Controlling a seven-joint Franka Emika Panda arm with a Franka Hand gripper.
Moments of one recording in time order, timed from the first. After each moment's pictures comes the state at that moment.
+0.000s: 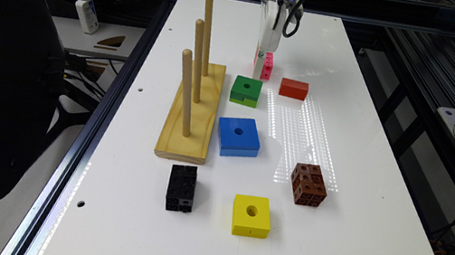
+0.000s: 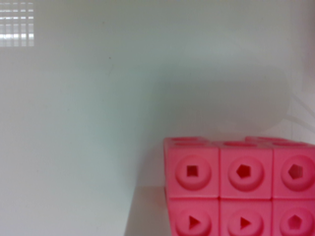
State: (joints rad) arm -0.32 0.40 0.04 -2.32 -0.01 2.74 0.50
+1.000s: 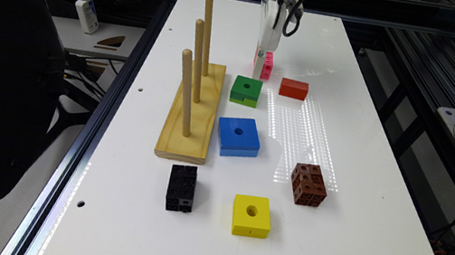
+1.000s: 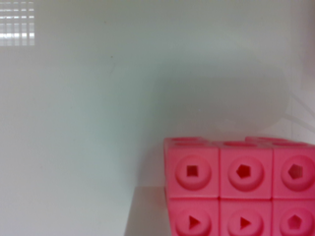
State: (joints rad) arm -0.32 0.38 0.04 -2.32 -0.01 2.73 0.50
